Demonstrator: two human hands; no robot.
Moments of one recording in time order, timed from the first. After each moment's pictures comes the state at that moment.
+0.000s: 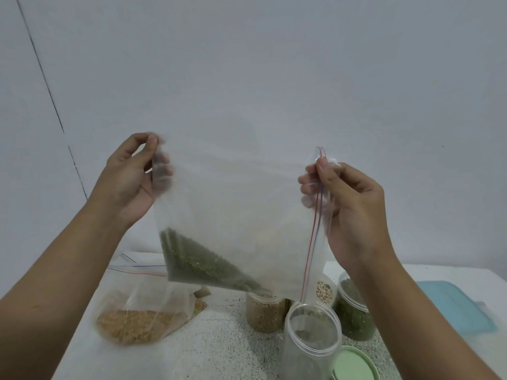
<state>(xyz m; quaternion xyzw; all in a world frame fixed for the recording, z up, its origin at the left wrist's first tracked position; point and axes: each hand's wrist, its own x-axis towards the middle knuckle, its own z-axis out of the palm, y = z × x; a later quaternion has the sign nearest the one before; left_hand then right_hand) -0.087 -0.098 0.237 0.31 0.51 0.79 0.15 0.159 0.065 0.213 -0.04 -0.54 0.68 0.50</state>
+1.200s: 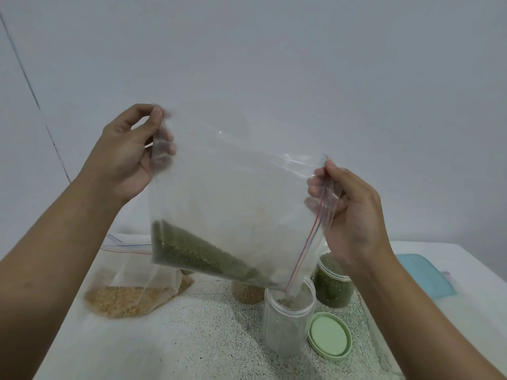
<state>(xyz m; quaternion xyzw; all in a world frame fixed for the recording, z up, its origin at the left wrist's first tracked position) -0.042 -0.093 0.247 0.35 0.53 0.76 0.14 0.201 0.065 0.192 -0.12 -0.47 0.74 0.47</state>
